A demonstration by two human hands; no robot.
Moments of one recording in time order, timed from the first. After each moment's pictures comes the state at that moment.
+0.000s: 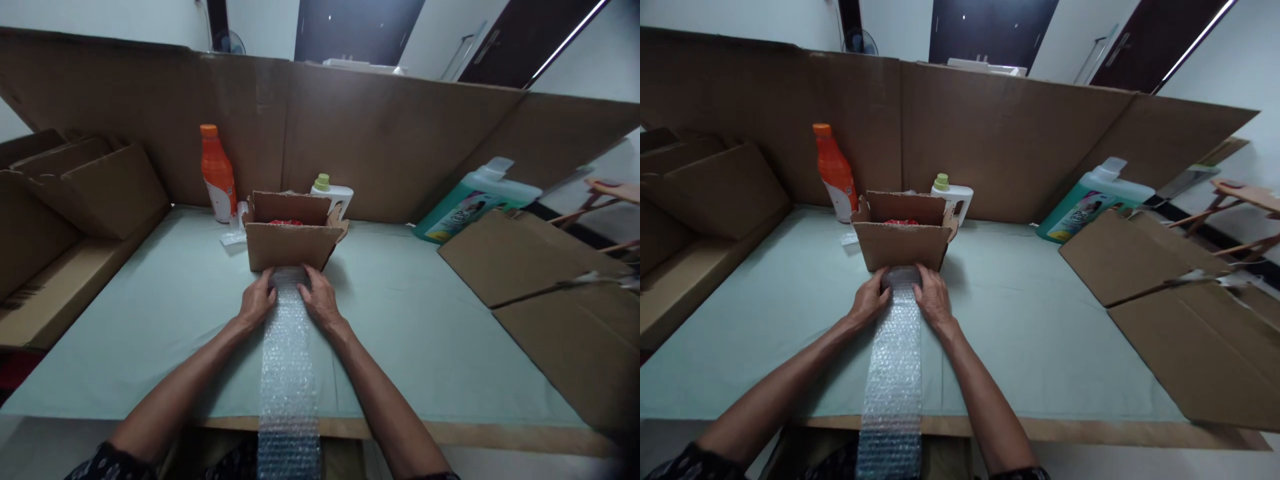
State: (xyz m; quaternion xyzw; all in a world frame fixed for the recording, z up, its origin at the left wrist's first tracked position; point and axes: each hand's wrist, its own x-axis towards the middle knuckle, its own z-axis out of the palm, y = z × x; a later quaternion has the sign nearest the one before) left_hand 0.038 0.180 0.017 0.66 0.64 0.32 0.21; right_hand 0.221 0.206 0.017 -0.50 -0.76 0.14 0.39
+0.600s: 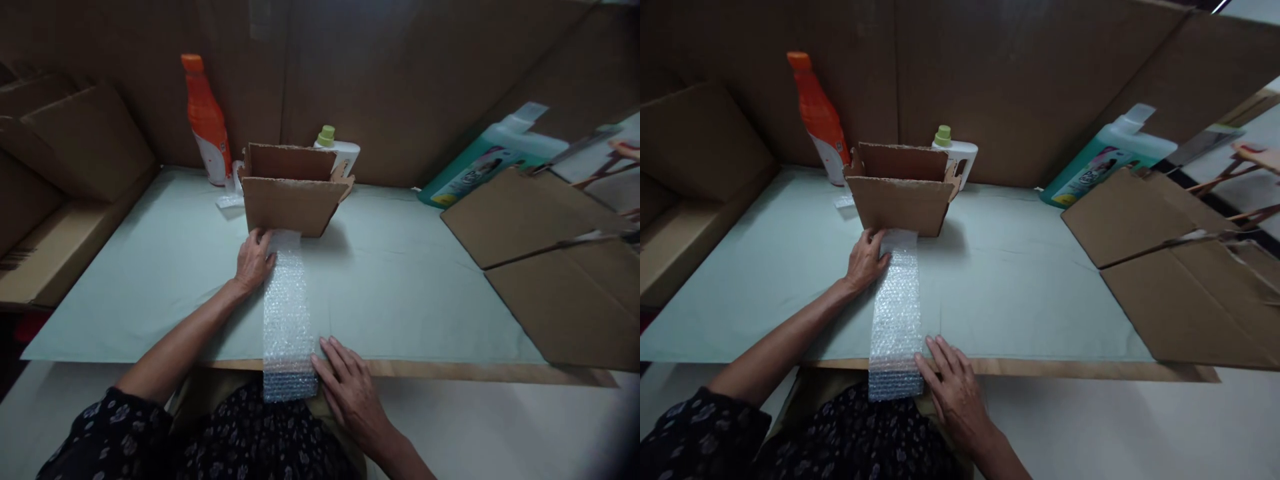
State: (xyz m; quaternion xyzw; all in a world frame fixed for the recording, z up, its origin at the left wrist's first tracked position) left_hand 0.027 0.171 0.013 0.71 0.63 0.29 0.13; right_hand 0.290 -0.039 0.003 -0.40 -0.90 -0.01 0.18
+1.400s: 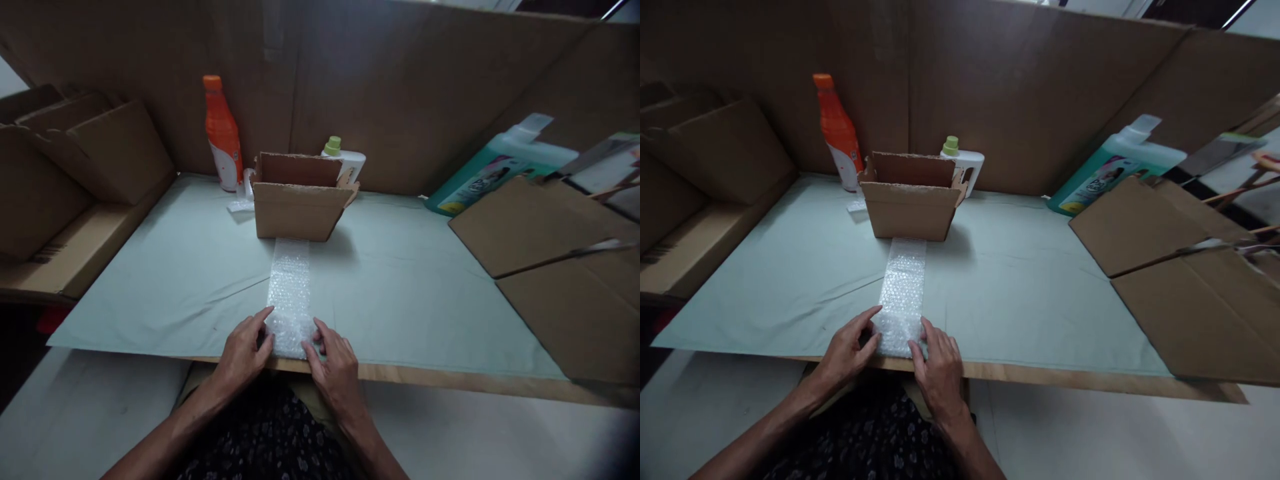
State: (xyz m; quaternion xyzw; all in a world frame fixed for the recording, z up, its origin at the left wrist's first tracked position) left_hand 0.021 -0.001 0.003 0.66 0.61 0.33 0.30; right_hand 0.231 -0.007 0.000 -0.54 -0.76 0.09 0.36
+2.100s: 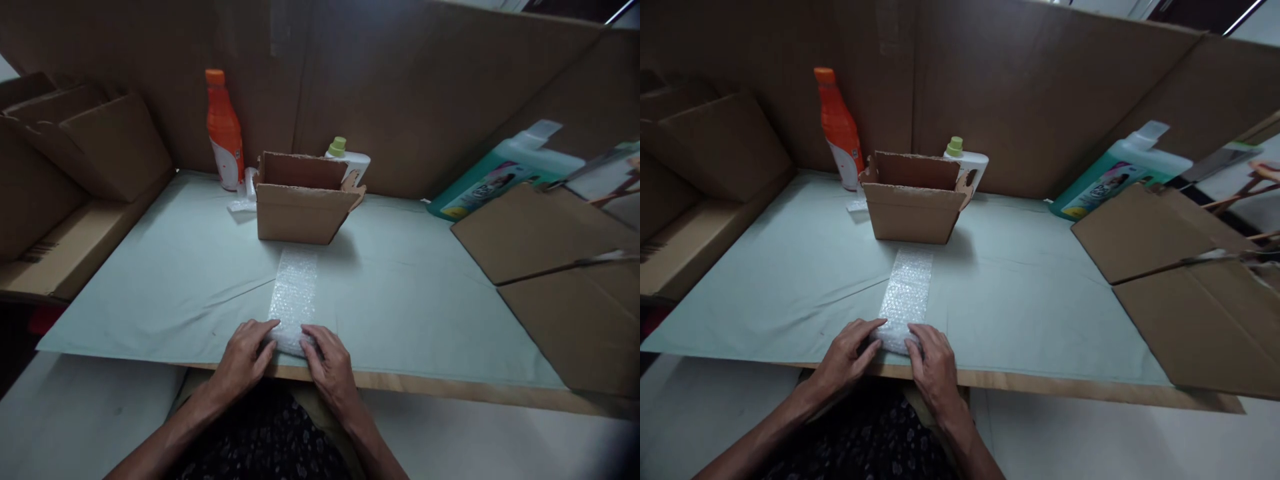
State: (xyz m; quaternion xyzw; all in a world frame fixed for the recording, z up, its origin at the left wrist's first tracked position) left_hand 0.014 0.001 0.004 0.72 0.55 0.33 0.28; right_hand 0.225 0.010 0.012 -0.49 -0.77 0.17 0.37
